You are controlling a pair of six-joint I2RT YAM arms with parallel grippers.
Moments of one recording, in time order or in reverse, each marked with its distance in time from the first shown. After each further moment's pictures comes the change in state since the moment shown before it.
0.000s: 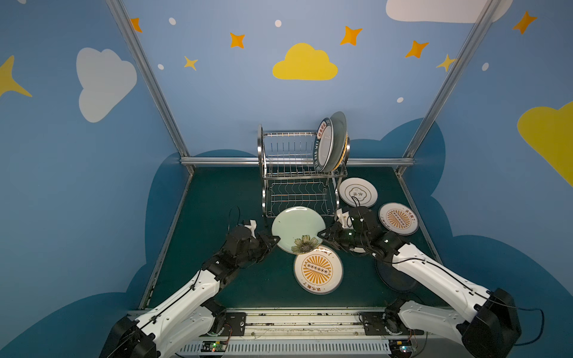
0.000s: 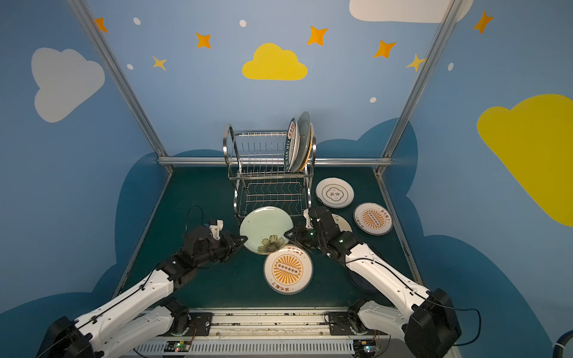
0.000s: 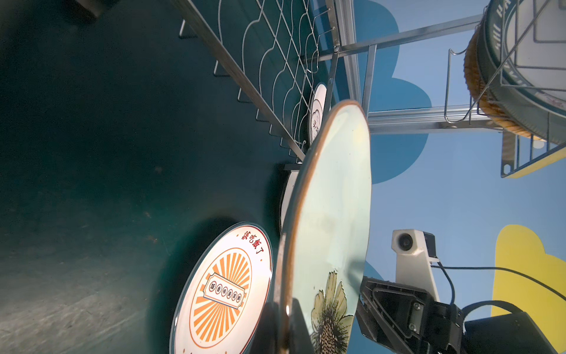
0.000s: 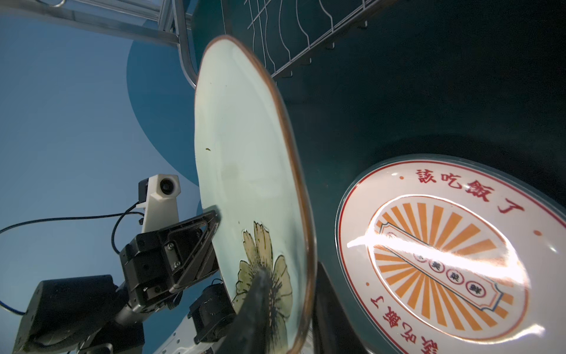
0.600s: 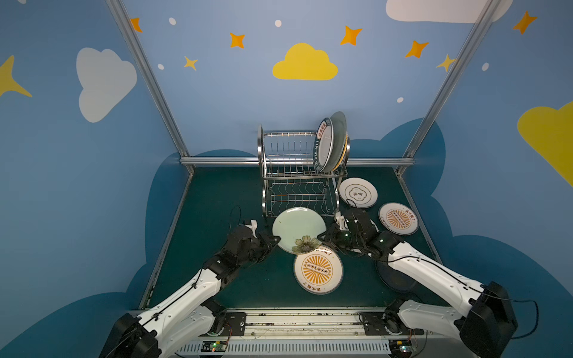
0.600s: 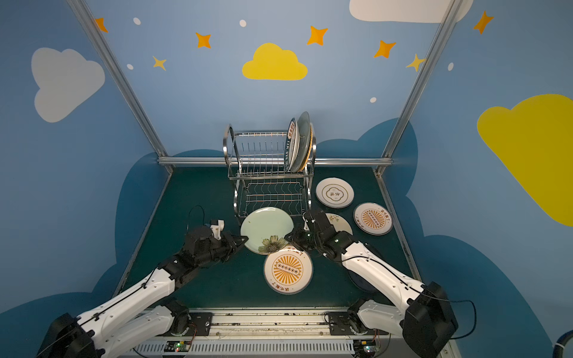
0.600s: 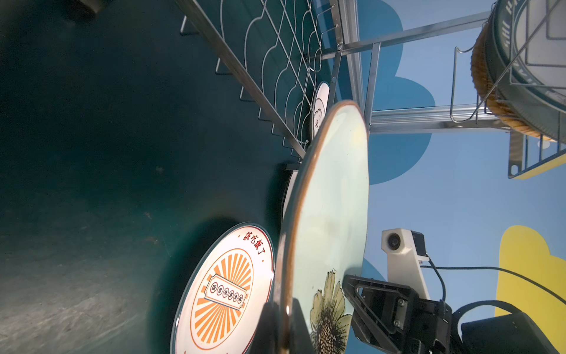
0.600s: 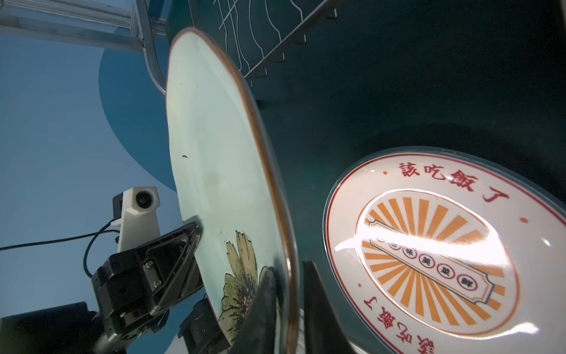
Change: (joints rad) left arm -0.004 0.018 0.000 0.014 -0.003 -0.001; right arm 0.038 0.040 0.000 -0.008 0.064 0.046
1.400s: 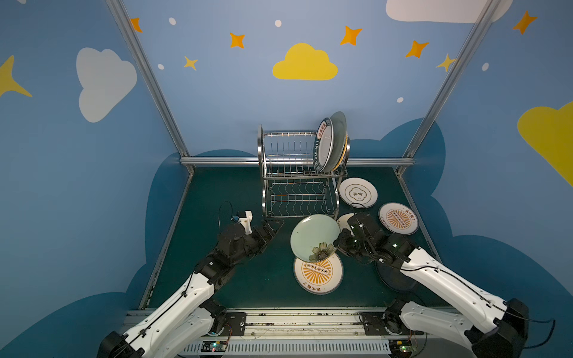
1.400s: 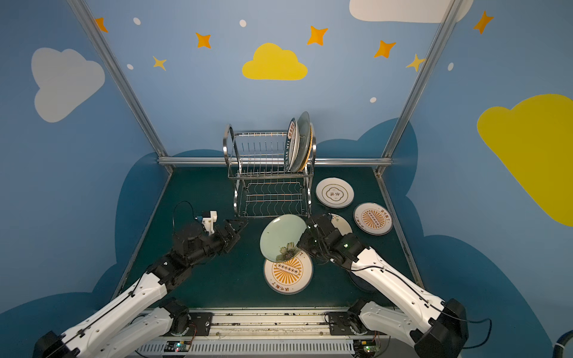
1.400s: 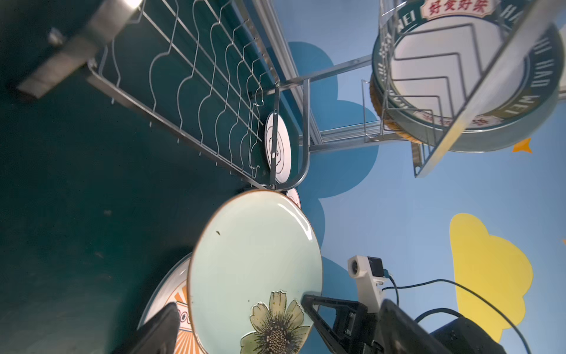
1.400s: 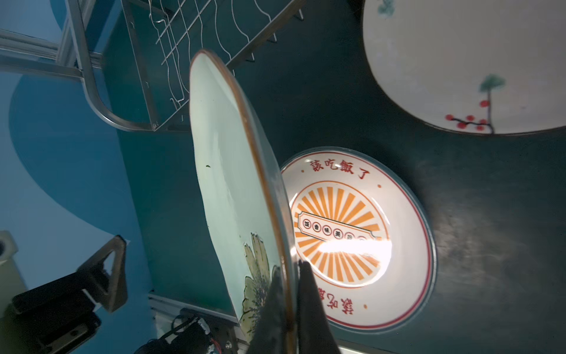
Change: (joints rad) left arm 0.026 -0.135 0.069 -0.044 -0.059 0.070; right arm 0.076 -0.128 0.116 -0.394 0.301 -0.021
